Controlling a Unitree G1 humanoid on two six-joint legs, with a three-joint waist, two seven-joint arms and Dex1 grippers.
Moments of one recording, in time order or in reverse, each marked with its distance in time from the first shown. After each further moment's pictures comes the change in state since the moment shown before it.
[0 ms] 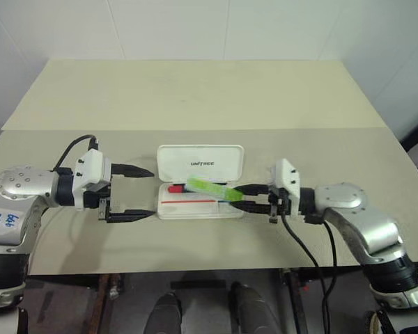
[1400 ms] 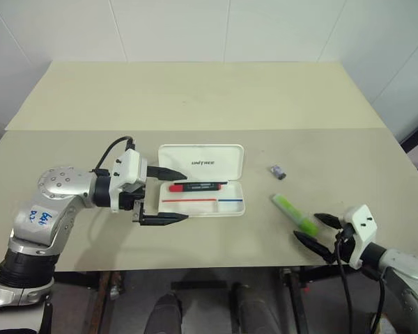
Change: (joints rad) left arm -0.092 -0.118 -0.115 -0.180 -0.038 0.192 0.107; right arm 0.641 -0.051 -0.478 -0.010 0.038 -0.063 -0.255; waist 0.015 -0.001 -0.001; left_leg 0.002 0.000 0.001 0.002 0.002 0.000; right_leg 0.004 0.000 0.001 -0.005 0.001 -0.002
